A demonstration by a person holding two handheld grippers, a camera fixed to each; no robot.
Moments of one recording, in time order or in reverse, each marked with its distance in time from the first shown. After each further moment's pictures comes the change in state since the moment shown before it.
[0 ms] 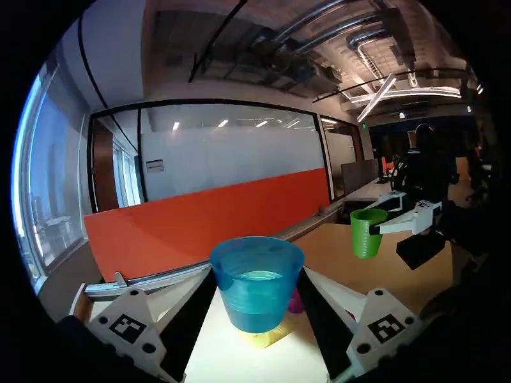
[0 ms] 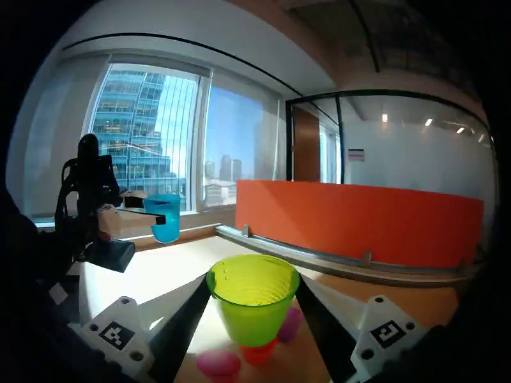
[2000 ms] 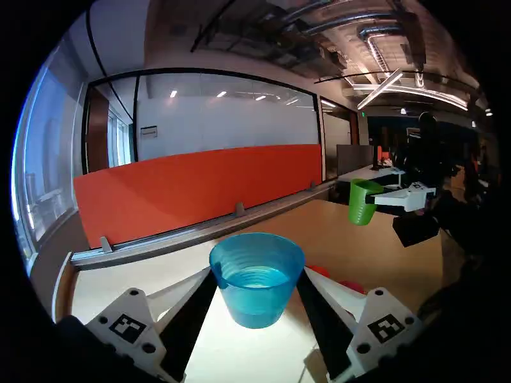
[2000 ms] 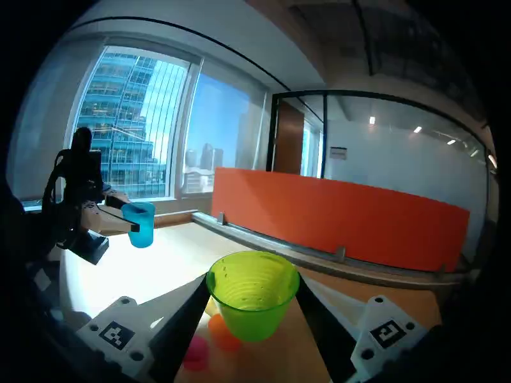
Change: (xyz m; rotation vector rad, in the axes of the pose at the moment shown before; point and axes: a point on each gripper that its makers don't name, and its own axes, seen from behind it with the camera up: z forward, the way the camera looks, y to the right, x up) left arm -0.062 0.006 0.003 -0.057 -0.143 -0.094; right arm -0.015 0.040 -0.020 -0.127 -0.044 -0.061
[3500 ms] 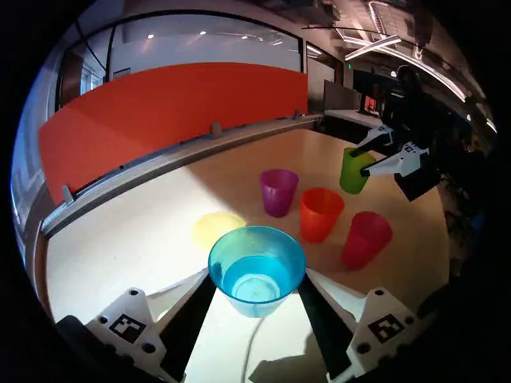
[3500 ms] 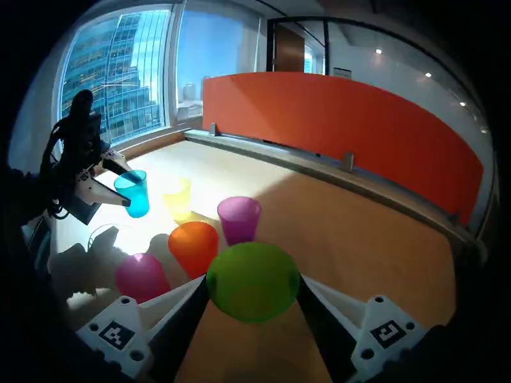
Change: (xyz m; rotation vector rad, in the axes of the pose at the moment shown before) left arm -0.143 0.009 0.070 -0.143 -0.342 -0.006; right arm -0.160 0.042 0.013 0.036 -0.431 0.064
